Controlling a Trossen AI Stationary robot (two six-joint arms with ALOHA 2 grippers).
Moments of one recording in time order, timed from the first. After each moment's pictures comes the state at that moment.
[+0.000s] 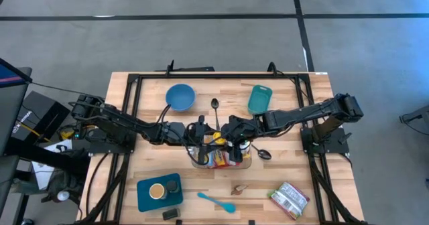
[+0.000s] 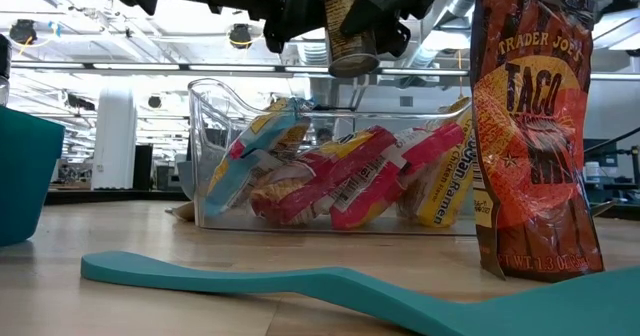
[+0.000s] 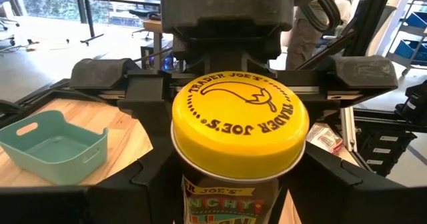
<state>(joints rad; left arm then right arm) -0.22 1.54 0.78 0.67 -0.24 -0.11 0.16 1.62 1.27 -0.47 0.02 0.20</state>
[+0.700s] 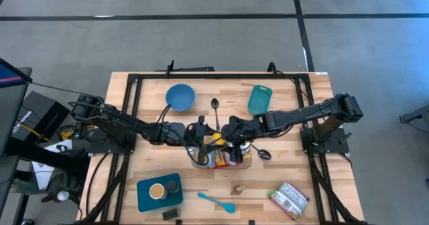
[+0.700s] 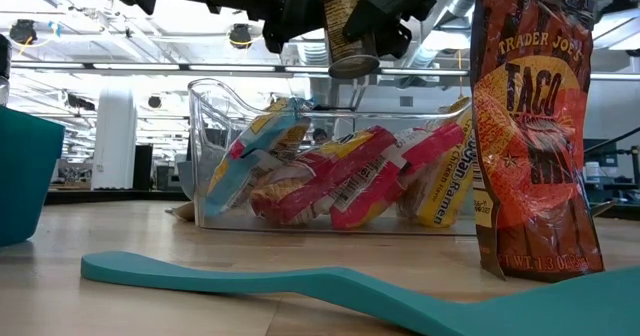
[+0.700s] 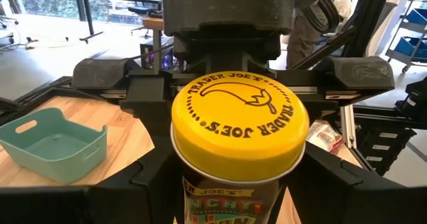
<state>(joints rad) -0.22 1.54 0.78 0.65 -0.24 -0.11 0.17 1.62 1.27 -0.47 0.03 0.20</state>
